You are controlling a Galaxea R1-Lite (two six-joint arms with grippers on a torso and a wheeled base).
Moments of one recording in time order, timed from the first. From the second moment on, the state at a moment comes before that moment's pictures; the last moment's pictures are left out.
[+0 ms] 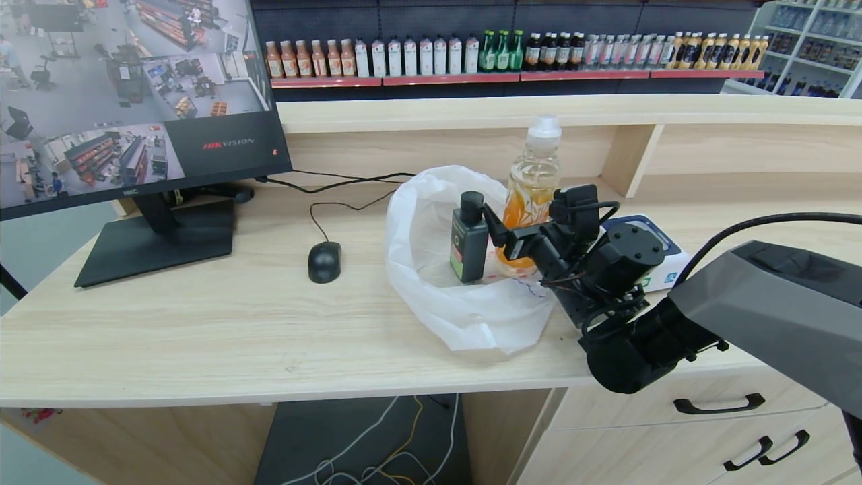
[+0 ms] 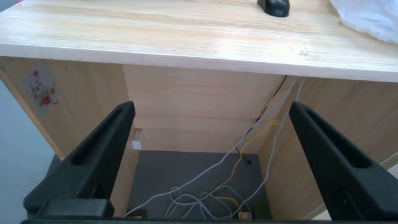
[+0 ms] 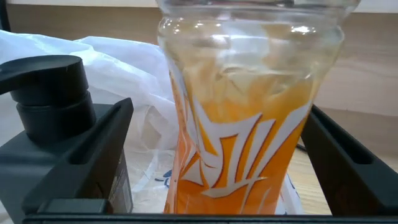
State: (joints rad) left arm 0.00 0.00 0.00 0.00 0.01 -0.01; right arm 0.46 2.26 -1.09 -1.57 -0.11 -0.13
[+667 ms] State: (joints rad) left arm 0.00 0.00 0.00 0.00 0.01 -0.01; right arm 0.46 2.19 -1.00 -1.57 -0.11 -0.13
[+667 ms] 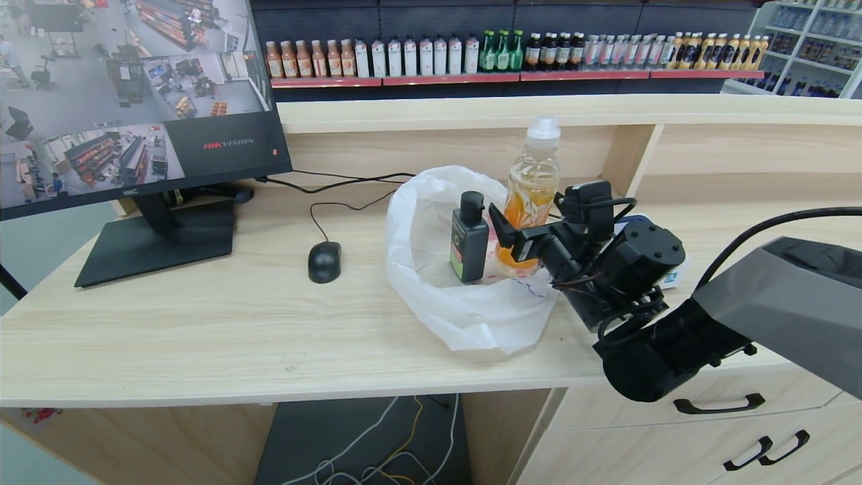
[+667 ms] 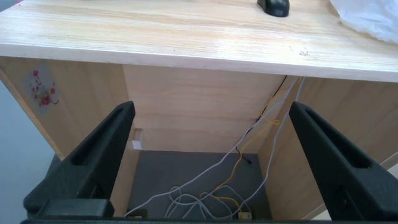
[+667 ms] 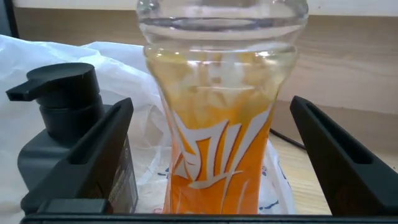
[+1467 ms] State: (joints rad) left arm 0.00 0.00 0.00 0.00 0.01 -0.01; right arm 0.47 1.81 -0.51 -1.57 -0.13 -0.12
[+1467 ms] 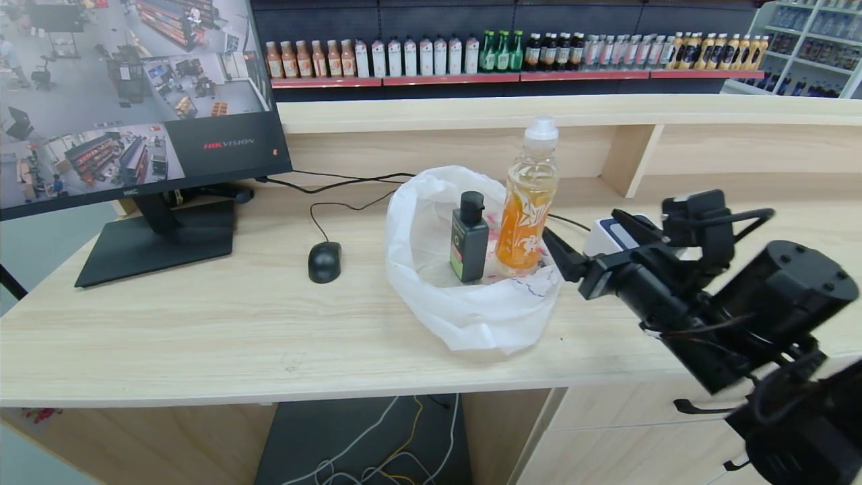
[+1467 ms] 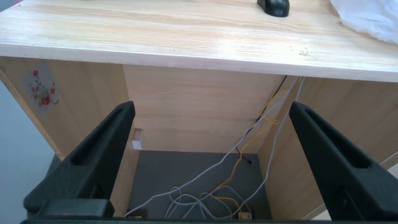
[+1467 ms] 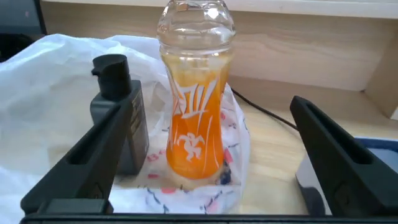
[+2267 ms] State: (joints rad) left arm 0.00 0.00 0.00 0.00 0.01 -0.01; right arm 0.47 0.72 -0.01 -0.70 -0.16 -0.16
